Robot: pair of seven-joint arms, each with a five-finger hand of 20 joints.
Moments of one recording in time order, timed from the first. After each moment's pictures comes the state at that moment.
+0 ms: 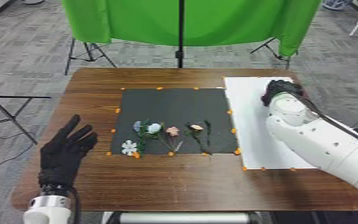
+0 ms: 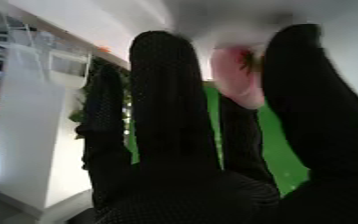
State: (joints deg) left arm 131.0 -63.2 -92.3 -123.9 34.8 14.7 18.7; right arm -45.6 -46.8 27.6 -74.4 -116.2 -4.7 47.0
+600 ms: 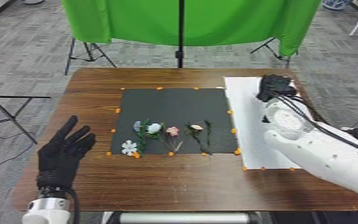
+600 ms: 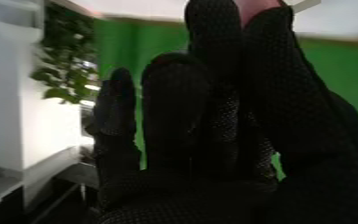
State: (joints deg) left arm 132.3 -63.3 -92.5 -124.2 34.7 14.9 20.3; right arm -46.3 -42.9 21.4 -81.2 -123.2 11.9 43.1
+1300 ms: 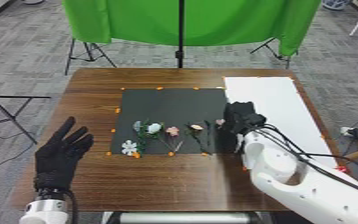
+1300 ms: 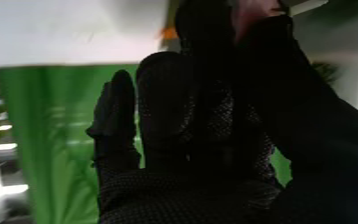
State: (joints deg) left arm 133.0 -62.7 -92.7 -124.3 33.8 15.2 21.5; right arm -64.7 -40.5 29.1 -103.9 -128.3 7.9 38.5
